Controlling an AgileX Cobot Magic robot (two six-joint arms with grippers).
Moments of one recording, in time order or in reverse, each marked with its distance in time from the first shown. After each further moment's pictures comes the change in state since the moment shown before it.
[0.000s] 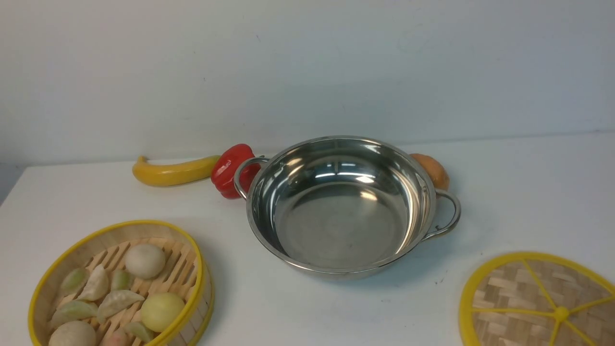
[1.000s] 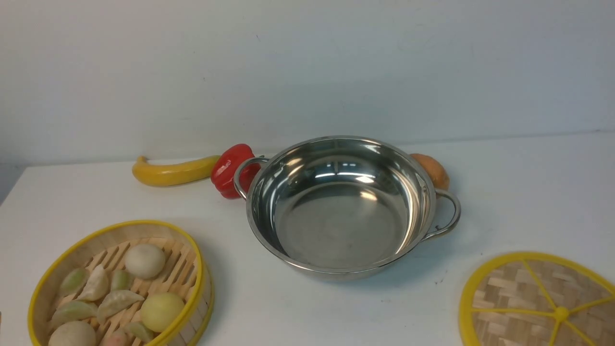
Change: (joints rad) right arm 0.000 0.000 0.000 0.000 0.000 0.000; left arm 0.000 0.000 0.004 -0.317 -0.475 -0.183
